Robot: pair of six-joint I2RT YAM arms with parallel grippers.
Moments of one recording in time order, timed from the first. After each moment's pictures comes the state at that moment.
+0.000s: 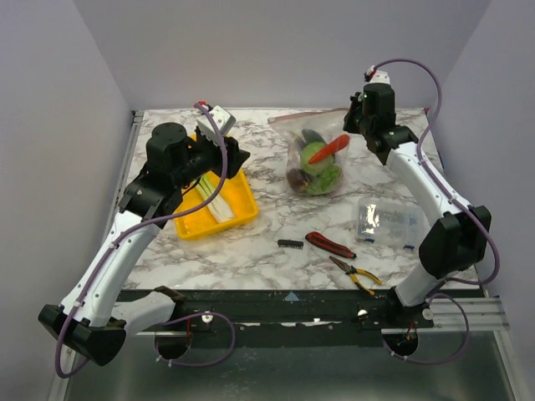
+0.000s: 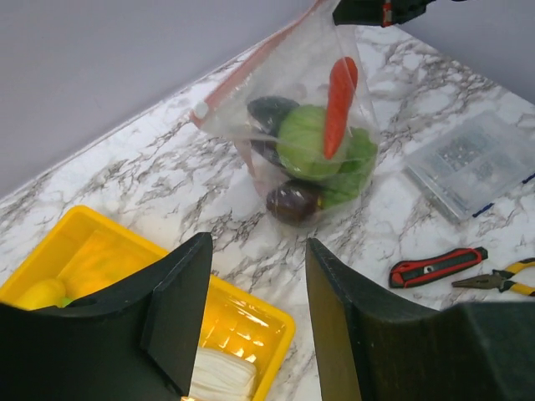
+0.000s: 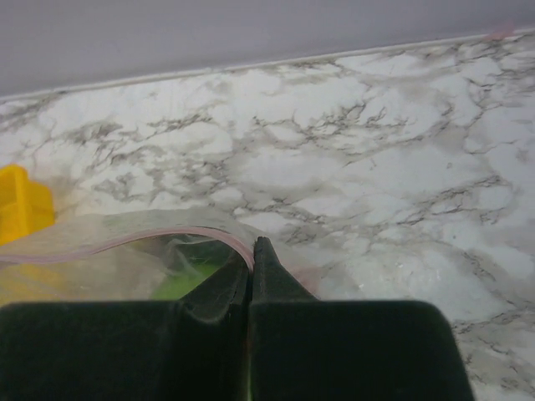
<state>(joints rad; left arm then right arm) -0.45 1.11 1.30 -0.40 0.31 0.06 0.31 1.60 1.48 -0.29 0.17 0.27</state>
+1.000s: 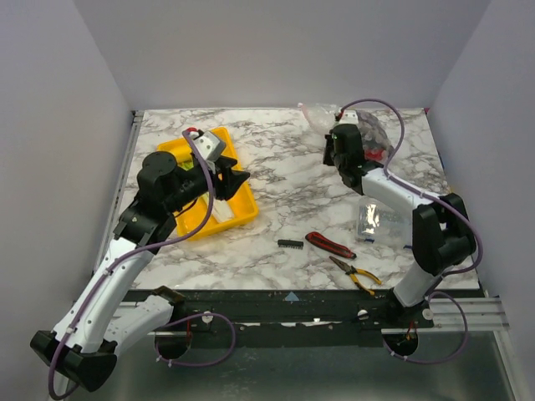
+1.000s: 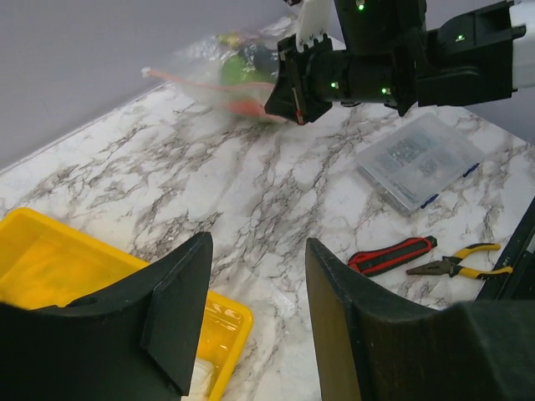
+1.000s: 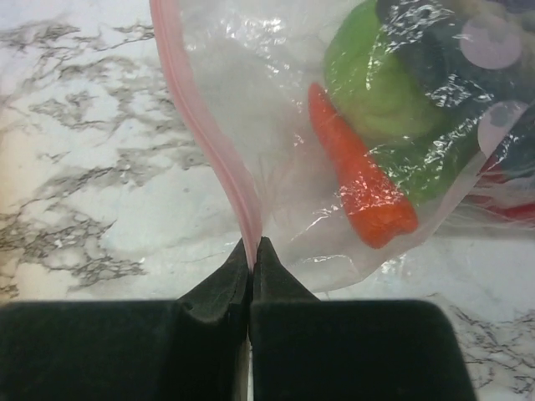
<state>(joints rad) -0.45 0.91 1.05 -0.26 0.40 -0.02 0.40 1.70 1.16 0.08 0.30 0.24</state>
